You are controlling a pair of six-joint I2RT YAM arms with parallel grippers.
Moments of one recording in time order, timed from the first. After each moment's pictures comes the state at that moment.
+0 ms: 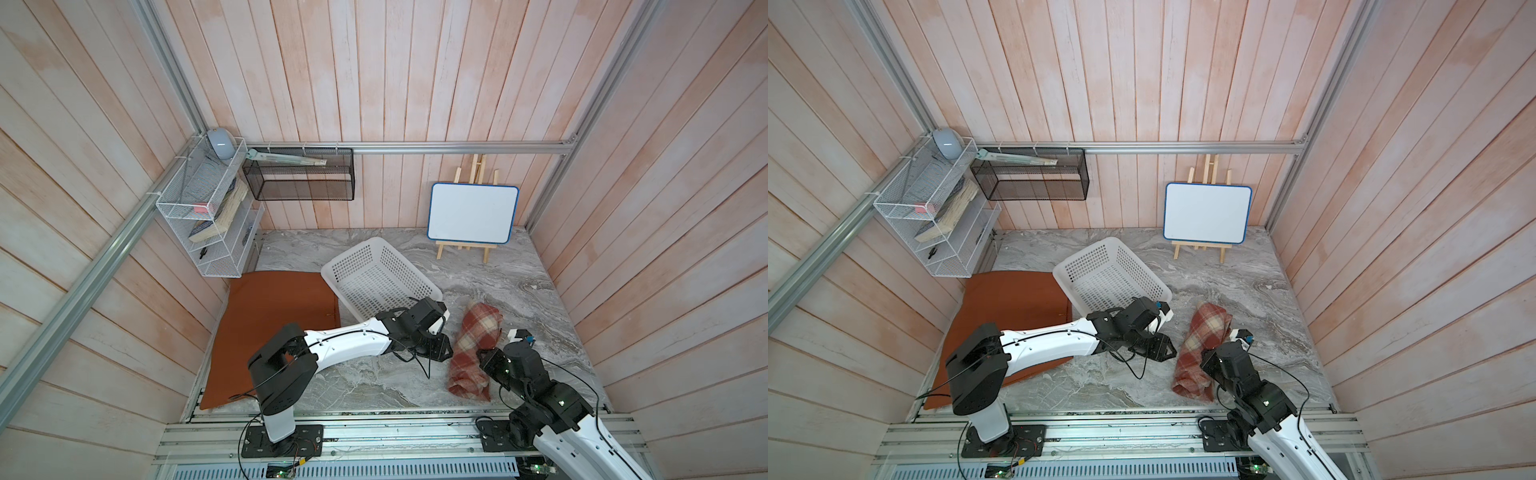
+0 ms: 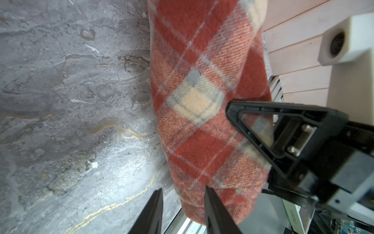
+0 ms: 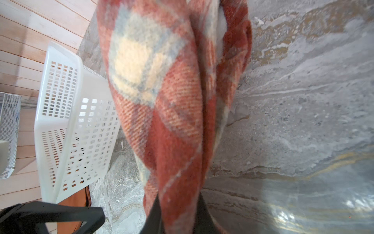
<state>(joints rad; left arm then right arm) -1.01 1.75 1.24 -0.34 0.36 -0.65 0.54 0.36 0.35 -0.71 0.14 1.08</state>
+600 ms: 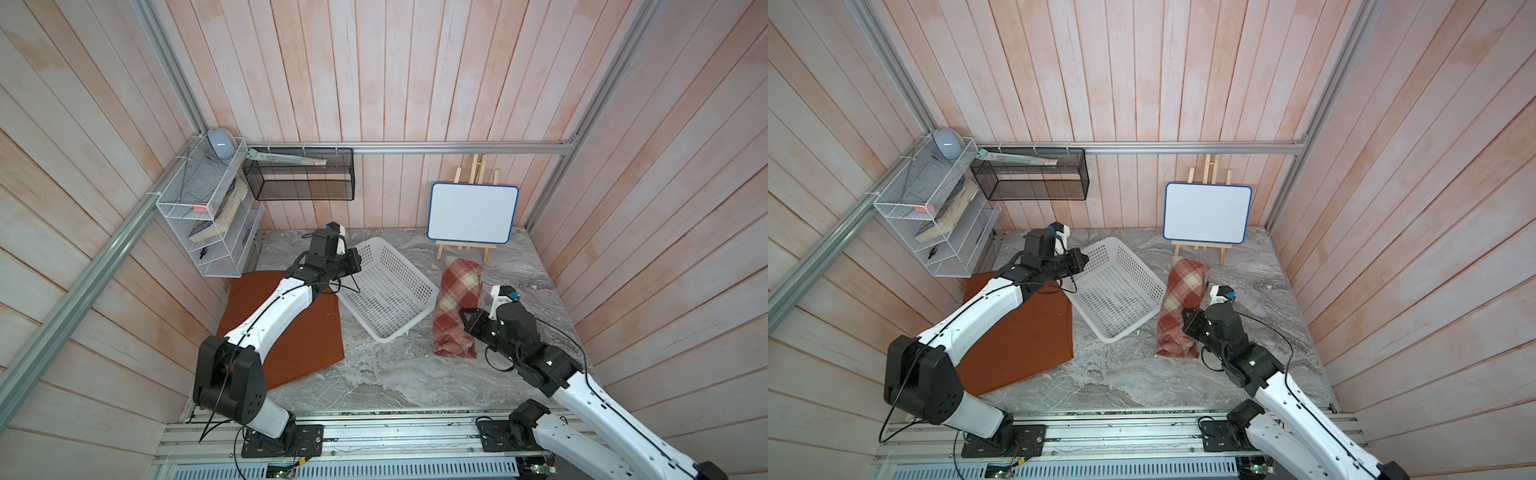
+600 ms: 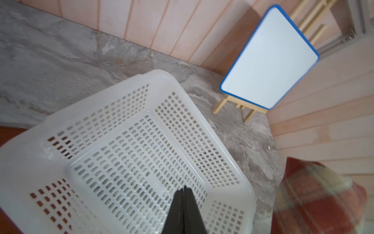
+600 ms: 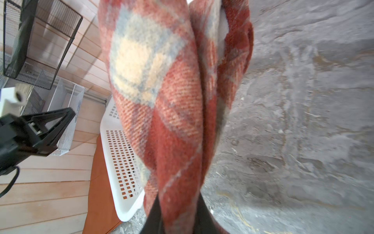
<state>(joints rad) -0.31 1.59 1.28 -0.30 0.18 -0.52 0.60 0.82 0.65 -0.35 0.10 0.91</state>
